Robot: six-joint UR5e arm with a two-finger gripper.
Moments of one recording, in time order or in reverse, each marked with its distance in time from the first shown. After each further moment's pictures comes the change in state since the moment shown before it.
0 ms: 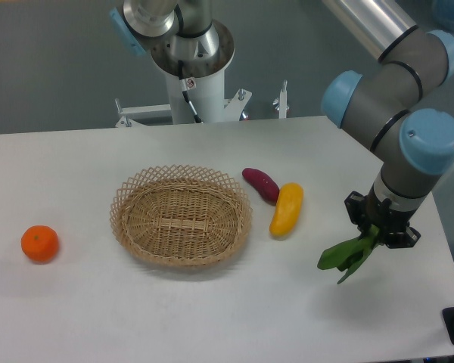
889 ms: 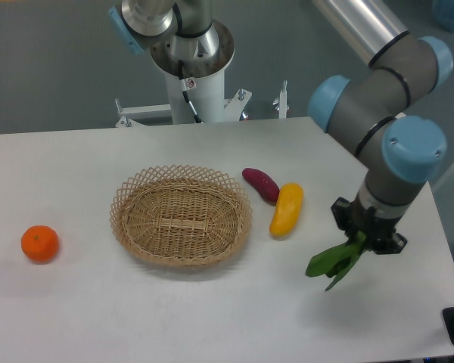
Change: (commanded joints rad) arm -0.124 0.005 -0.009 0.014 0.029 -0.110
